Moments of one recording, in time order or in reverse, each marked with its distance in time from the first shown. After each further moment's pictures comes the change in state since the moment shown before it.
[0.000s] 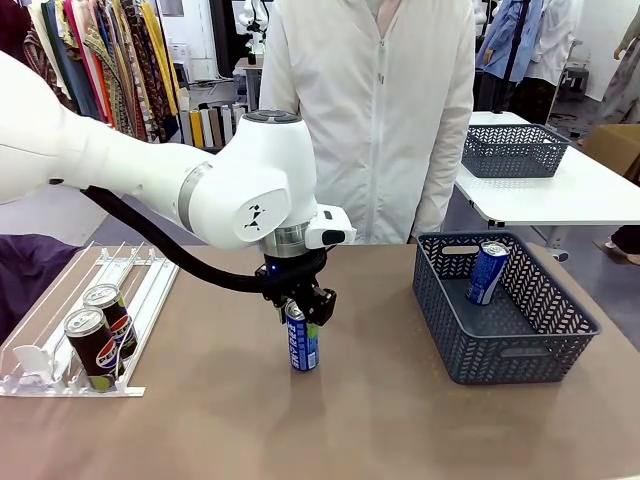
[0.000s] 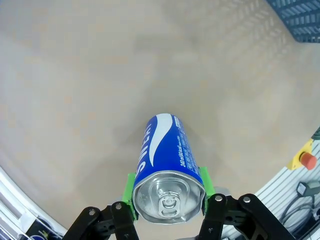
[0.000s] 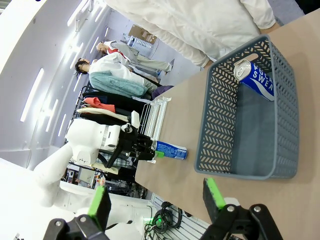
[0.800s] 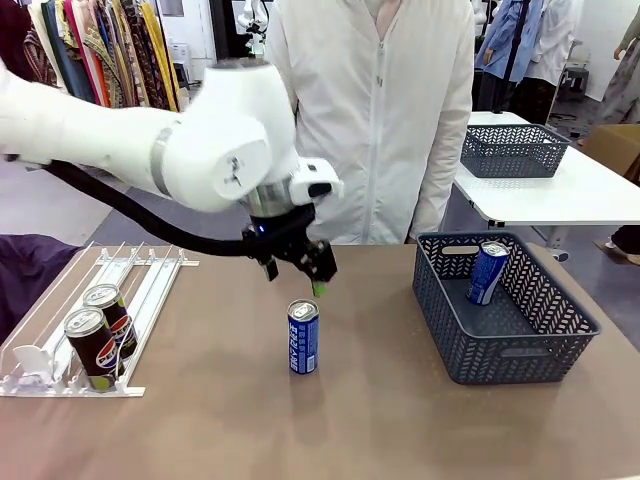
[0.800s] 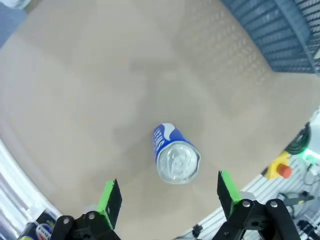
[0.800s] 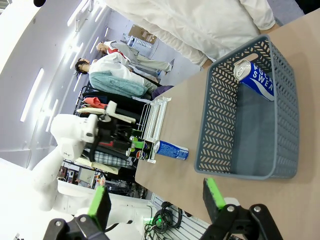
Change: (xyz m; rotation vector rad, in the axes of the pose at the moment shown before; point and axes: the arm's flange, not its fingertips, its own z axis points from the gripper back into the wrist) left arm -0.003 0.028 0.079 -0.062 -0.129 0.082; right arm 0.000 0.000 0.000 0.000 0.000 0.000
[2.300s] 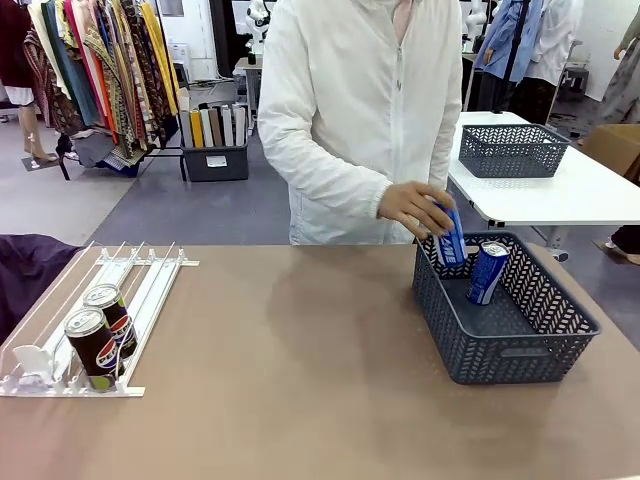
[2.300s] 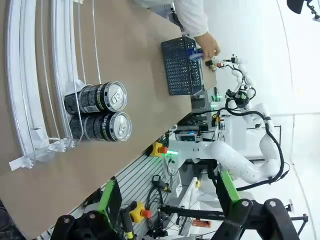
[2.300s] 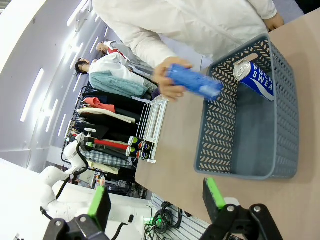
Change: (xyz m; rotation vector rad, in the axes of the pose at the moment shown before) left arm -0.364 0.426 0.143 -0.881 -0.342 0.579; right arm 0.000 0.000 0.000 -0.001 -0.001 -0.001
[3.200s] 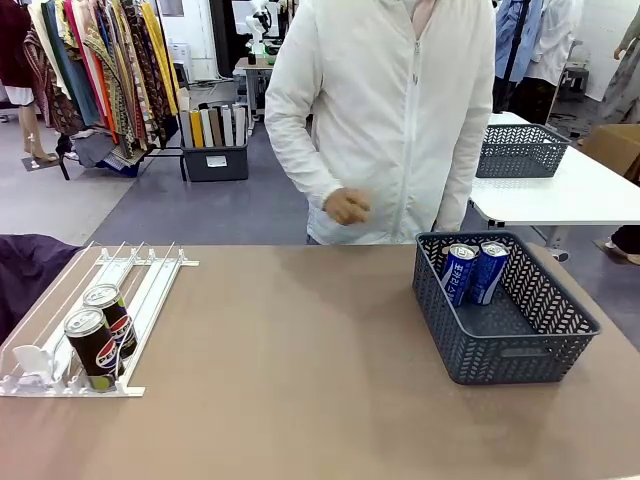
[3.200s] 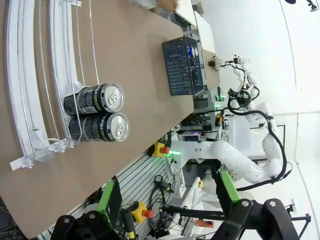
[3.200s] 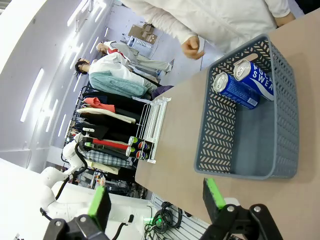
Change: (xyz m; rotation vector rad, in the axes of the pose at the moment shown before) left arm -0.001 -0.010 0.002 0.015 -0.004 -0.012; right arm 0.000 0.000 0.000 0.000 0.000 0.000
